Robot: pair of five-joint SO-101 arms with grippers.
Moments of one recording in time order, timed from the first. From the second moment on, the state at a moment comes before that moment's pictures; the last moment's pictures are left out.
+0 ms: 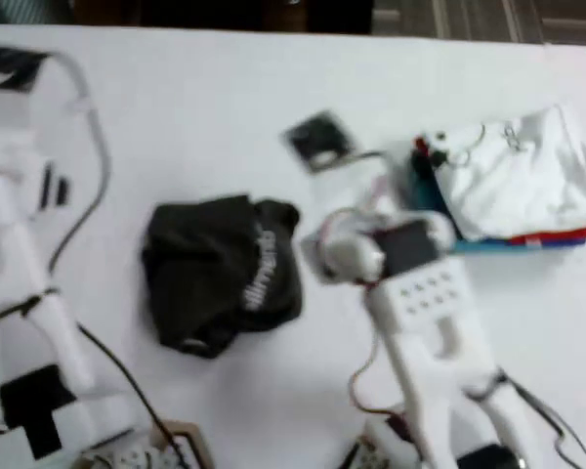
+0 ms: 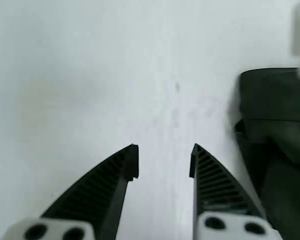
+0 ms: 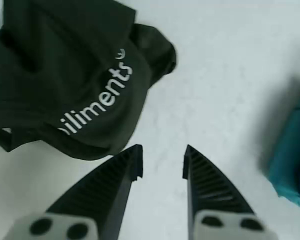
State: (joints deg) left arm -35.4 -9.6 -2.0 85.4 -25.3; right arm -29.0 -28.5 22.4 79.7 13.5
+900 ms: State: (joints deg) left arm -53.7 -9.5 13.6 74.7 -31.0; right arm -40.8 52.5 -58.3 93.3 -2.2
